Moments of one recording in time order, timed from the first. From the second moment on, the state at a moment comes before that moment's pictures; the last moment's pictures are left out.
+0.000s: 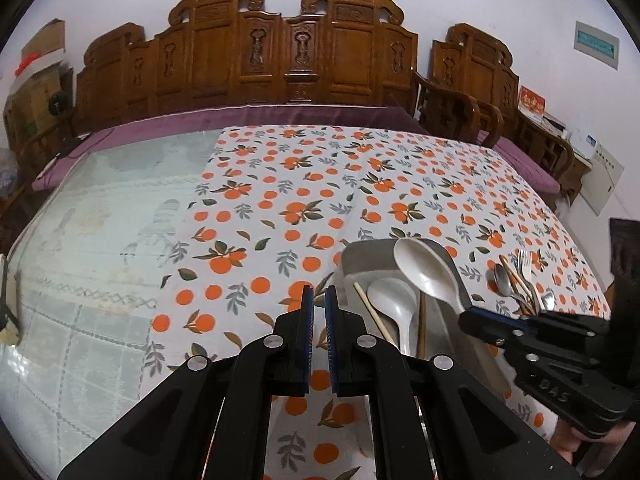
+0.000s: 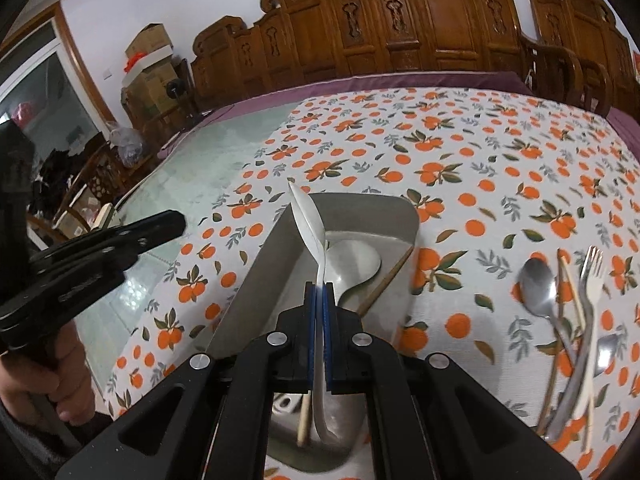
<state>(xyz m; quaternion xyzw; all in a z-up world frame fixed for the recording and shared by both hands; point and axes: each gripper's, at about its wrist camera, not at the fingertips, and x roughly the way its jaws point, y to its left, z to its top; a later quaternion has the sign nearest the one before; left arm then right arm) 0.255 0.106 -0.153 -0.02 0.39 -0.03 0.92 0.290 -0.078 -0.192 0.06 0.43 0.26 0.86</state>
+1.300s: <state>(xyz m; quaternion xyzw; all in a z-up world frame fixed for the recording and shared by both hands) 0.241 0.037 -0.151 0.03 0.38 -0.09 0.92 0.258 -0.212 -0.167 -0.06 0.36 0.17 0.91</state>
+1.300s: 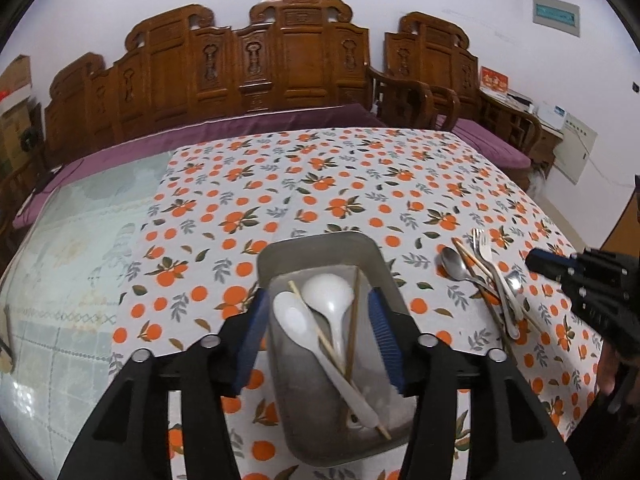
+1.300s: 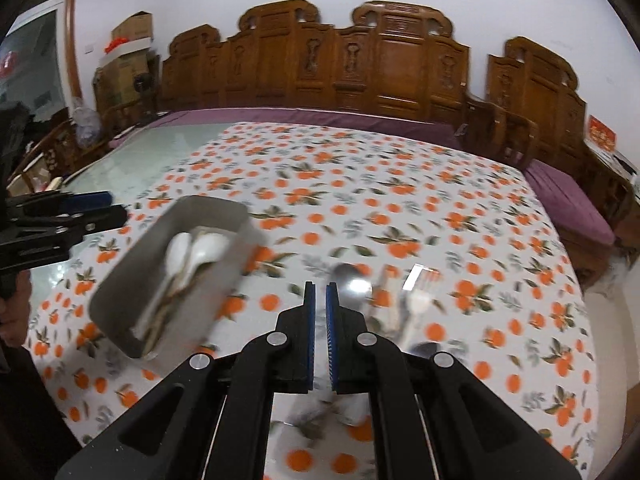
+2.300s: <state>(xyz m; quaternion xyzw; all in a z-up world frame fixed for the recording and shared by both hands) 0.223 -0.030 -0.164 0.04 0.37 -0.13 0.92 0.327 -0.268 -0.249 -0.02 0.44 0.14 0.89</state>
